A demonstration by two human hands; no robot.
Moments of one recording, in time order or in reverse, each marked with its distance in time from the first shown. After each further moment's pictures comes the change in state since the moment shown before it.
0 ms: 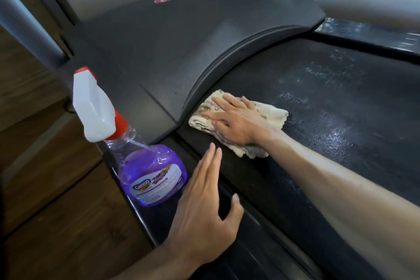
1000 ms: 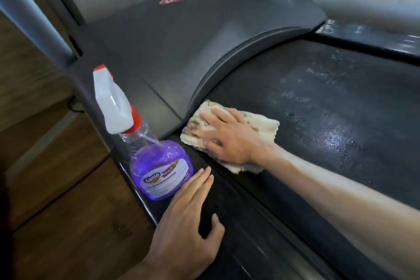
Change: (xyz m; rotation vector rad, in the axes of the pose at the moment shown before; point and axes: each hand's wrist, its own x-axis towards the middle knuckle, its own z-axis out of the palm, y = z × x) left_hand -0.038 -0.031 -0.019 0.075 -0.040 0.054; right_hand -0.026 -0.038 0.012 -0.069 0.049 -0.157
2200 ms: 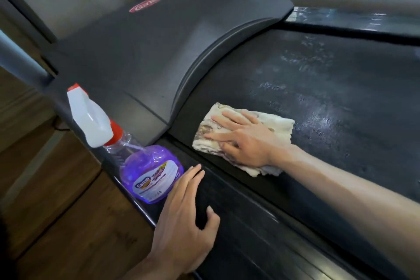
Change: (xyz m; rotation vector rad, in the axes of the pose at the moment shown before) left_hand -0.001 0.000 0.000 0.019 -0.008 -0.045; right_hand -0.068 0.022 0.001 0.085 0.059 0.086
